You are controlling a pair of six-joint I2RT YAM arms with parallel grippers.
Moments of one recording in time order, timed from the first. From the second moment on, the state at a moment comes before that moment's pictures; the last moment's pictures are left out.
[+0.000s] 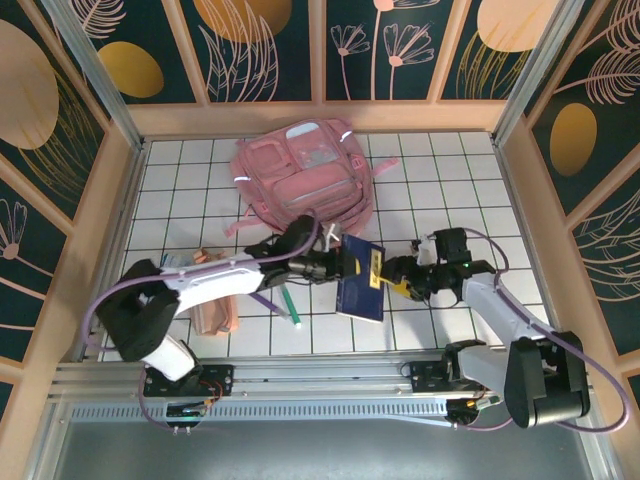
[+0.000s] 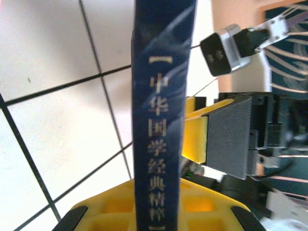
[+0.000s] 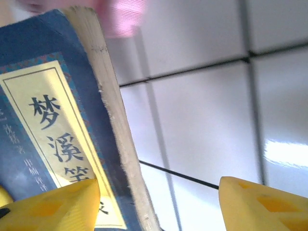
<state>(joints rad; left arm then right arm) -0.87 1.54 0.91 0.05 0.49 -1.02 0.19 1.08 0.52 -0.46 -0.78 0.59</state>
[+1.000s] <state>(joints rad) -0.67 1.26 0.74 0.39 0.79 -1.19 0.39 1.16 0.60 0.41 -1.33 0.99</state>
